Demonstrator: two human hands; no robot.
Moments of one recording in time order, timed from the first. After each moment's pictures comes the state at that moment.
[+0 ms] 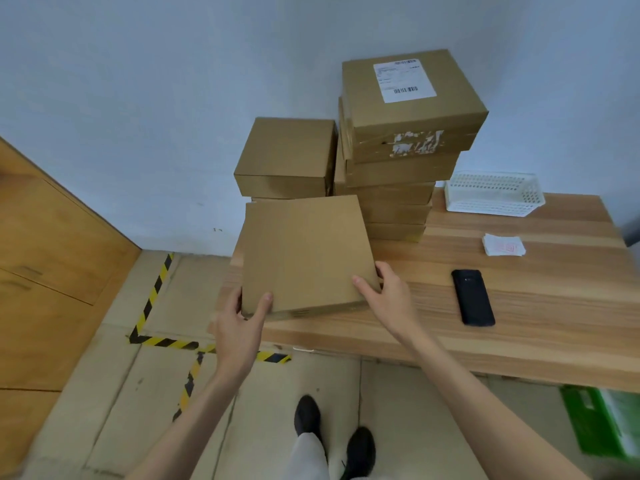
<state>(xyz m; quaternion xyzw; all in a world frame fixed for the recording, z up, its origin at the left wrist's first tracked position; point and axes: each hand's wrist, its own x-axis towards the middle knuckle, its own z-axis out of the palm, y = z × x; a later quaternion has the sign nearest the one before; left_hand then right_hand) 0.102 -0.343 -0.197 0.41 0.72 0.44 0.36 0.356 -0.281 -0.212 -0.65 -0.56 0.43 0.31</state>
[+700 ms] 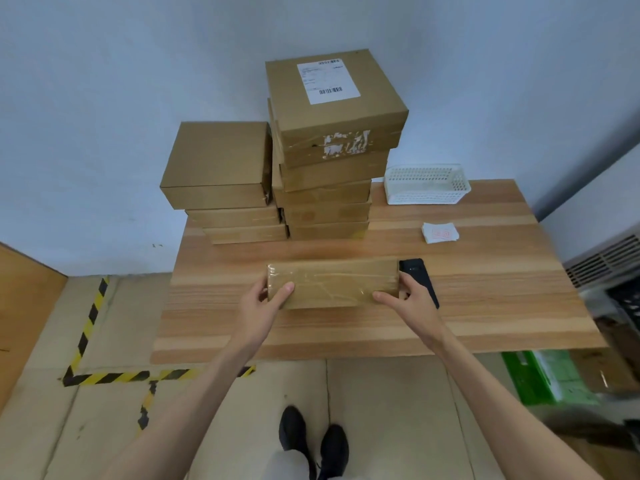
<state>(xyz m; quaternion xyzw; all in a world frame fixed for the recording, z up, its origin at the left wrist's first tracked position) 0.185 -0.274 -0.223 0.48 0.60 0.36 0.53 0.478 -0.306 -0.216 -0.67 -0.44 0.48 0.37</state>
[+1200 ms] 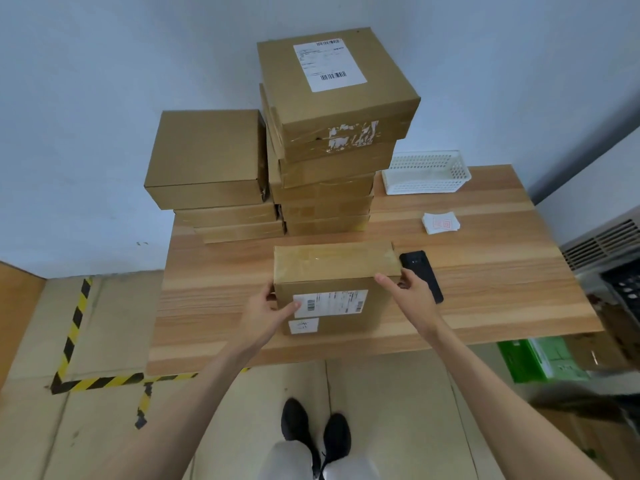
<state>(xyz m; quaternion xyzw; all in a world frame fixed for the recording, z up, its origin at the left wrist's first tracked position) 0.164 -0.237 -0.260 0.55 0.59 0.24 0.53 0.463 -0.277 -0.248 -0.74 -0.38 0.45 0.34</state>
